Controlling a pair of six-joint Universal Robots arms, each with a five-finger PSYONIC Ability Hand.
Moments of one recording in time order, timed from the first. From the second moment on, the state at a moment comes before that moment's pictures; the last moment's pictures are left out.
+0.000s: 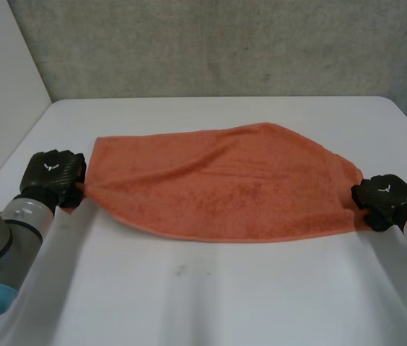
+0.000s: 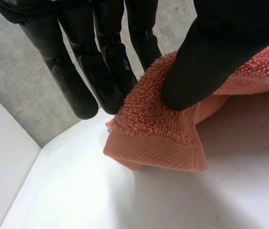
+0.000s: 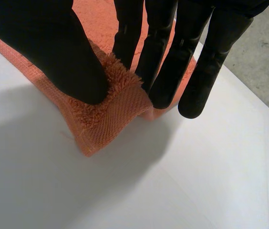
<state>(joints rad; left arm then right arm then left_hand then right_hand) 4.56 -1.86 -1.90 3.61 -1.46 3.44 1.44 -1.02 1.73 -0.26 1.06 2.44 1.11 1.20 1.19 1.20 0.96 0.96 1.17 1.17 1.19 0.96</state>
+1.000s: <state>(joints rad) 4.75 -1.47 -2.02 3.05 -1.33 3.65 1.42 -1.48 1.78 0.50 1.27 2.13 1.11 1.20 1.19 1.20 0.96 0.96 1.17 1.18 1.19 0.98</state>
